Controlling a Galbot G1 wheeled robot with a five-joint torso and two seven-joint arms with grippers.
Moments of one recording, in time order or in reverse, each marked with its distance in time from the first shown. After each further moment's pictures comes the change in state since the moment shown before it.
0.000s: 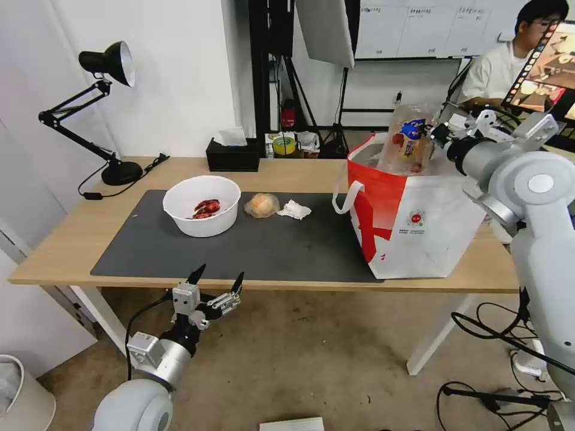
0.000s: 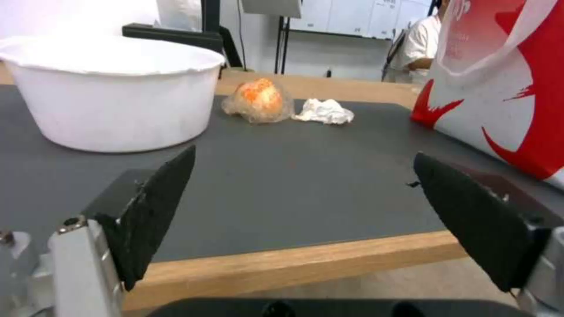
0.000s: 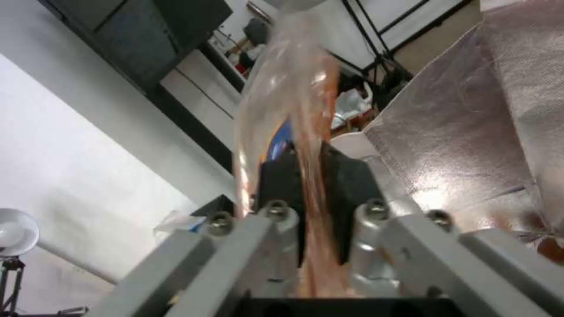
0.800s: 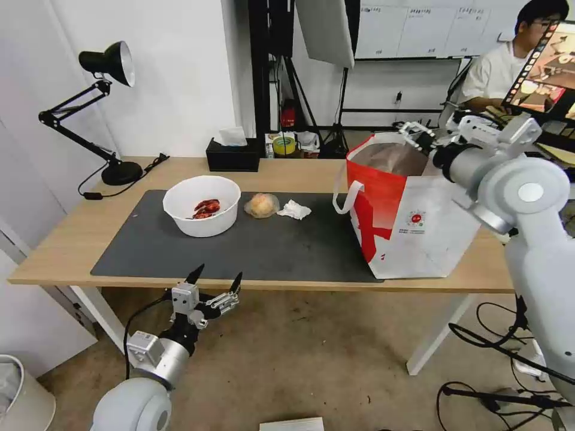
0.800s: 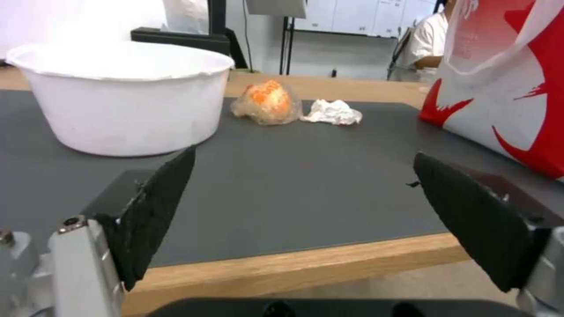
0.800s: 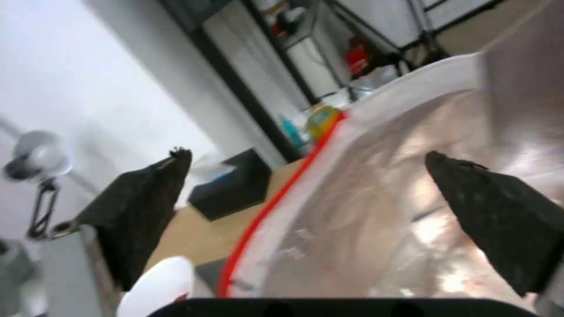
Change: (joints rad) left arm -0.001 0.007 -0.015 -0.003 0.004 0.003 -0.004; right arm -0.009 -0.012 -0.102 0.089 -0.003 -0.028 -0.034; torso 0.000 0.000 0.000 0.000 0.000
